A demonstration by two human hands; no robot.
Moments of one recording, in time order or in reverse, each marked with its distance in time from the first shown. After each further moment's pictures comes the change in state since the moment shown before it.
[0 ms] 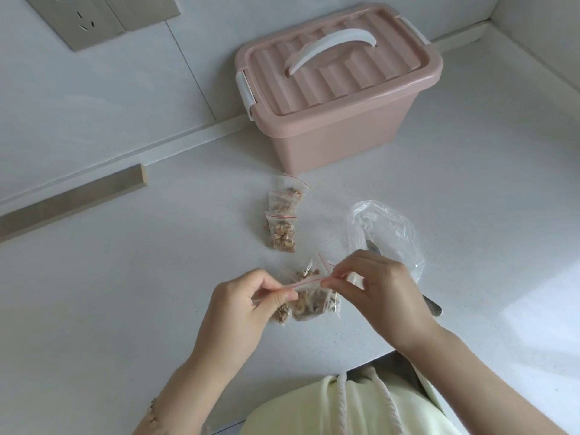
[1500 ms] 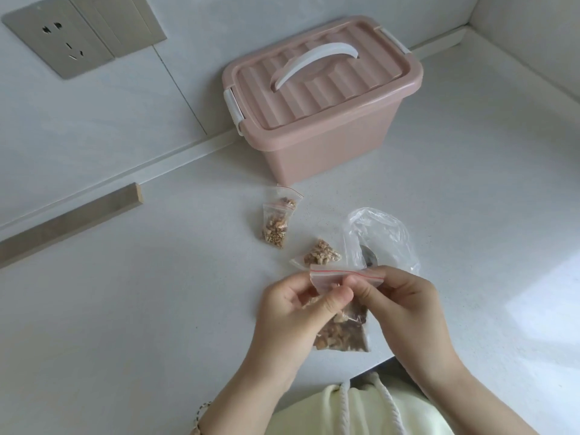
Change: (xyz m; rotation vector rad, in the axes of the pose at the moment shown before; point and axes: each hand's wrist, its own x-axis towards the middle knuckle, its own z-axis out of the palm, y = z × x) left_hand 0.004 0.056 0.040 -0.710 -0.176 -0.158; right_hand -0.014 -0.042 -0.024 0.702 0.190 0.484
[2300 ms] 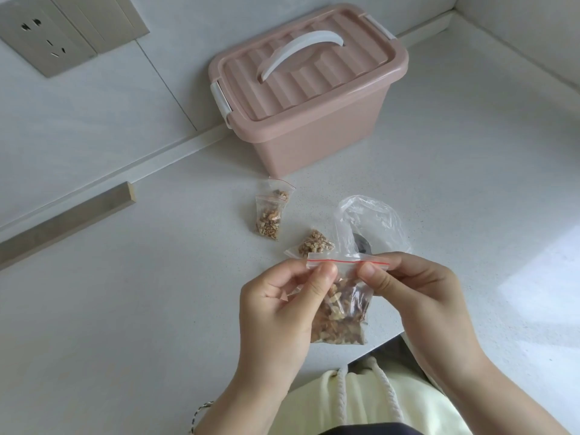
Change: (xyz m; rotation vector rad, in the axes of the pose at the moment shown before) left_hand -0.018 0.014 0.013 0.075 0.216 0.190; right_hand -0.018 -0.021 -0.008 0.213 0.016 0.027
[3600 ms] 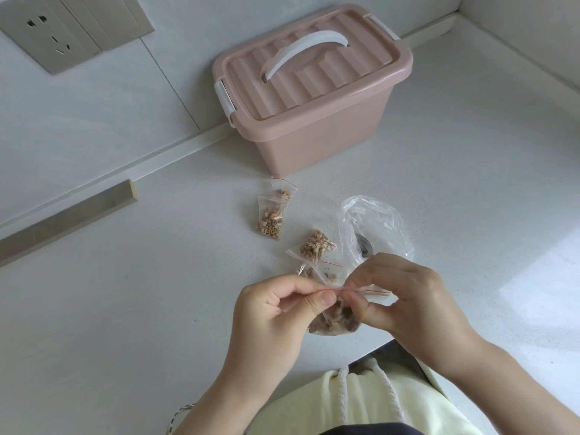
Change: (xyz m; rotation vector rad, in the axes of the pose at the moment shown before) left_hand -0.001 -0.001 -0.021 0.172 -0.192 -0.047; right_hand 0.020 0.026 -0.021 -0.852 -0.272 -0.646
